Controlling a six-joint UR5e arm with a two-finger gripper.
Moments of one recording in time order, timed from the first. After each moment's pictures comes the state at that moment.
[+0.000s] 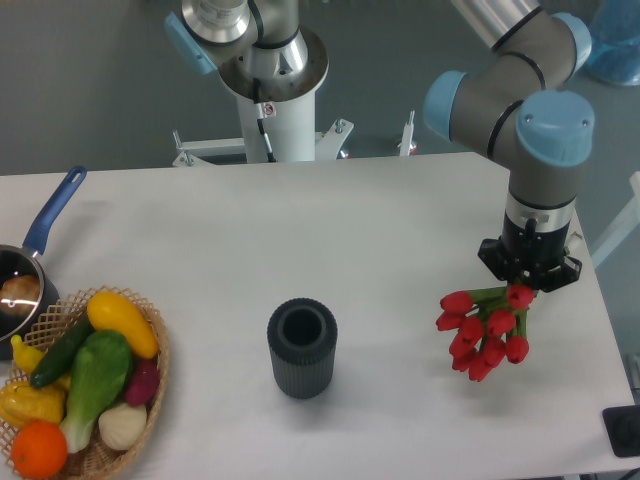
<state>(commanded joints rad) 2.74 -2.03 -1.47 -0.95 1.53 1.18</state>
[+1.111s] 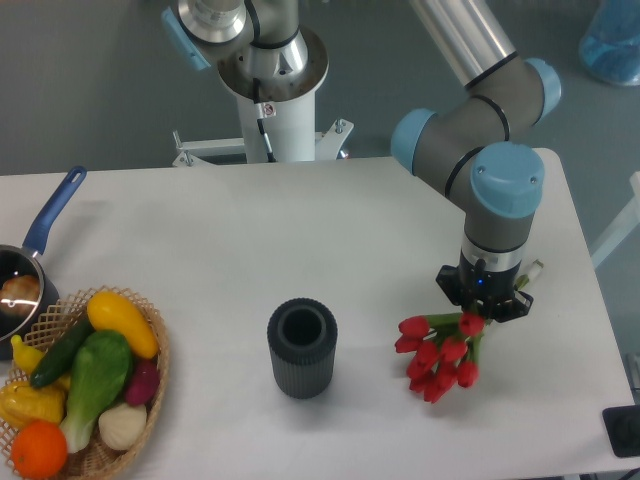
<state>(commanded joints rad) 2.66 -2.07 -1.53 -0.91 1.53 1.18</state>
